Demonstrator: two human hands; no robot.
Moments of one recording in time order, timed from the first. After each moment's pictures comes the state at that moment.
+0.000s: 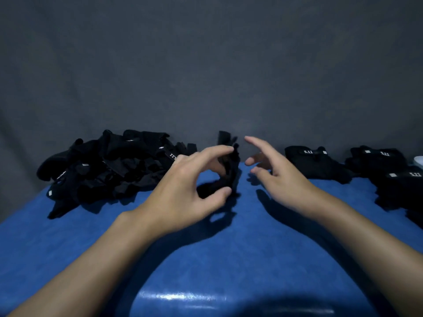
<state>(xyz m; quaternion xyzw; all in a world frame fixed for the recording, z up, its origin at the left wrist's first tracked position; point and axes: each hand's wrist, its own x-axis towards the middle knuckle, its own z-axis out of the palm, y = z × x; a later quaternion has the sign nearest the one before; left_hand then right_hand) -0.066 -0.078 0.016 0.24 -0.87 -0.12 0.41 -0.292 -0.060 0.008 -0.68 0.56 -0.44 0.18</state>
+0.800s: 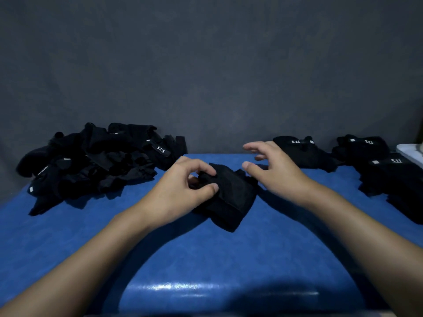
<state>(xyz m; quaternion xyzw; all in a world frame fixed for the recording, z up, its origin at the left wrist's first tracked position) -0.083 -0.087 -0.005 0.38 -0.79 -0.33 0.35 -0.308 -0.057 -0.001 -0.65 0.62 -0.41 0.13</state>
